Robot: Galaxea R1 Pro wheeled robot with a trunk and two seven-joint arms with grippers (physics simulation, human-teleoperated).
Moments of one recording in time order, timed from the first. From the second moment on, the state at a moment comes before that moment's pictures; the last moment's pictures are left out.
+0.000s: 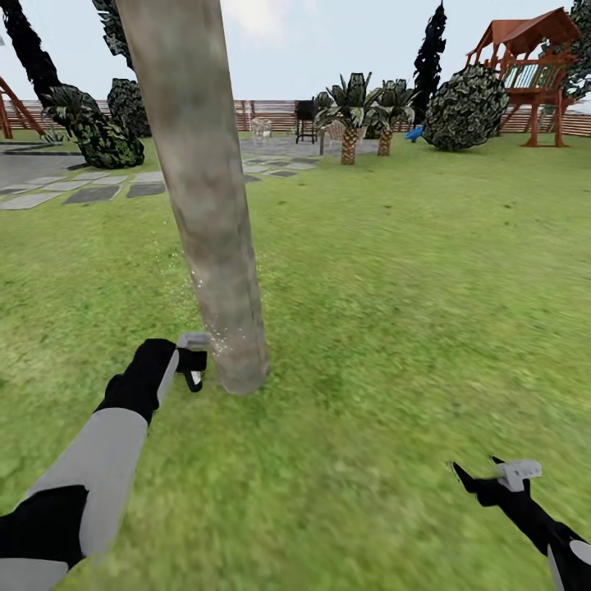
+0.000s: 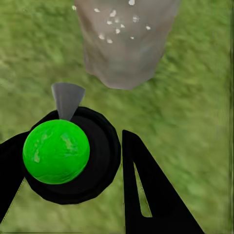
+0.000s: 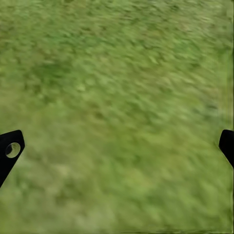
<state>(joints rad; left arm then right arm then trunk) -0.99 0.02 0.13 -0.74 -0.18 0.79 -0.12 -0.40 -0.19 -0.76 -0.73 0.38 -0.29 0.68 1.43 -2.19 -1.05</state>
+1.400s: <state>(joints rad) -1.17 0.04 0.13 -0.76 -0.18 0.98 -0.23 -0.40 -0.19 -0.80 -0.64 0.39 -0.29 0.68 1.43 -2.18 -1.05</state>
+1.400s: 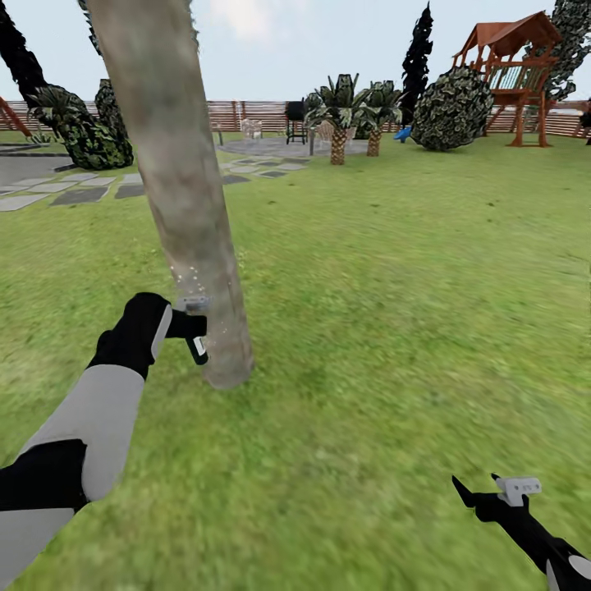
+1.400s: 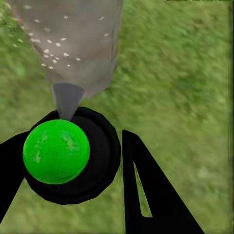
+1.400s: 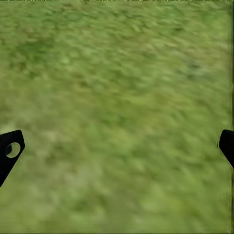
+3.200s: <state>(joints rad) -1.21 0.04 0.13 -0.79 -0.19 1.01 -0.21 -0.40 -0.19 -0.80 -0.63 0.39 -0.29 0.68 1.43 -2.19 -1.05</state>
